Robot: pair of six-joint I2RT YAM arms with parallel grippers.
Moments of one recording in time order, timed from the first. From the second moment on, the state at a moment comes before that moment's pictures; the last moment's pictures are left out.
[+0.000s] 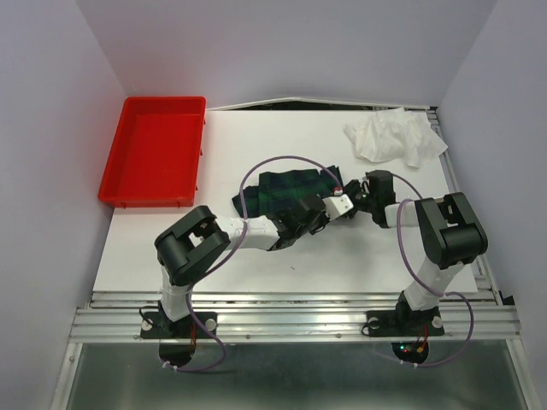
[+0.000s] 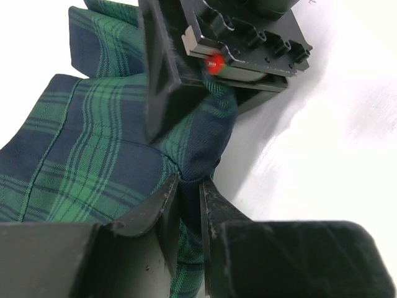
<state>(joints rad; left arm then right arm) -1.01 1.87 1.06 0.30 -0.20 0.28 0.18 1.76 0.70 0.43 -0.60 1.18</state>
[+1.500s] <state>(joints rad) -0.68 1.38 1.04 -0.20 0.20 0.14 0.18 1.90 1.53 -0.13 -0.34 0.01</state>
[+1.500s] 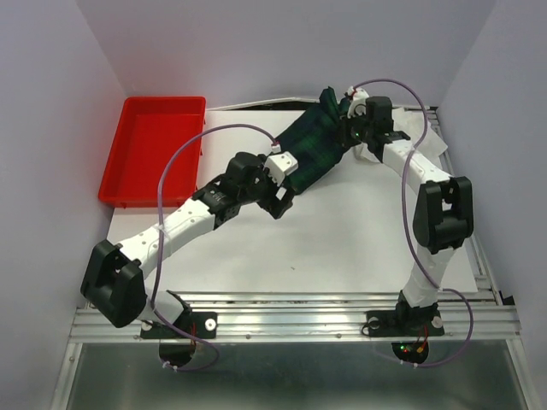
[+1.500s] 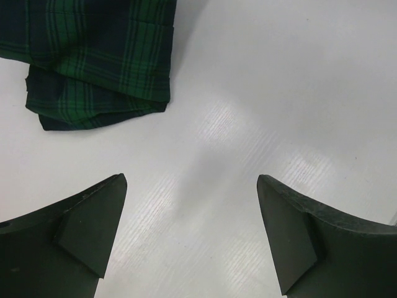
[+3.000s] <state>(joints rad) -0.68 1.37 1.02 -0.21 0.24 0.16 -0.09 1.99 1.80 -0.19 -0.33 -0.20</state>
